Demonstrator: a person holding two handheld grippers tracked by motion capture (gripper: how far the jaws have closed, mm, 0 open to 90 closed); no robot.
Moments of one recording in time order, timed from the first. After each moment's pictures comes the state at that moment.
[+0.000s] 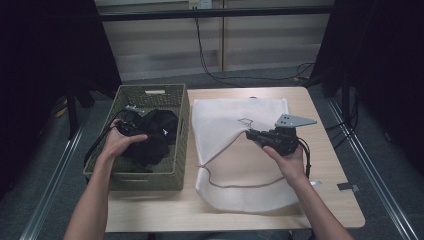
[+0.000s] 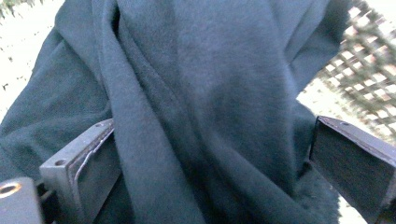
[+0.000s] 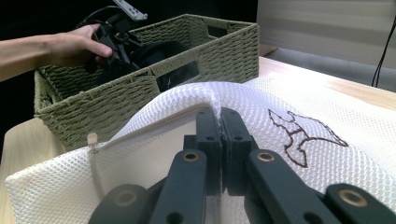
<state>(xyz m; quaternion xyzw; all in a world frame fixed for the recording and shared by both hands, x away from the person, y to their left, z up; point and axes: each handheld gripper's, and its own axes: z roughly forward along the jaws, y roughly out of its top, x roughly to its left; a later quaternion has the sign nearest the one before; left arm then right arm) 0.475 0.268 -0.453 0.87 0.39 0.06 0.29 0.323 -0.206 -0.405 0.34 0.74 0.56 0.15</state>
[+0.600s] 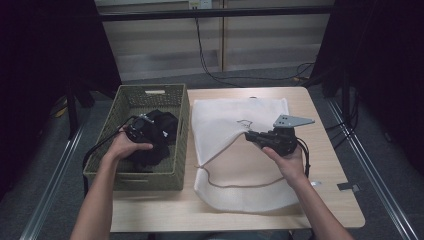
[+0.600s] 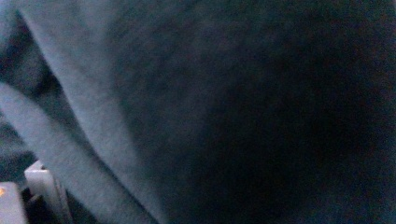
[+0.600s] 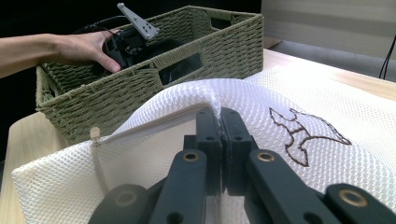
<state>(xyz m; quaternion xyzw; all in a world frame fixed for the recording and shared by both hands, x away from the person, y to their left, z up) 0.475 0.251 -0.480 0.91 0.35 0.06 0.20 0.325 -0.205 -0.408 0.34 0.75 0.56 0.14</state>
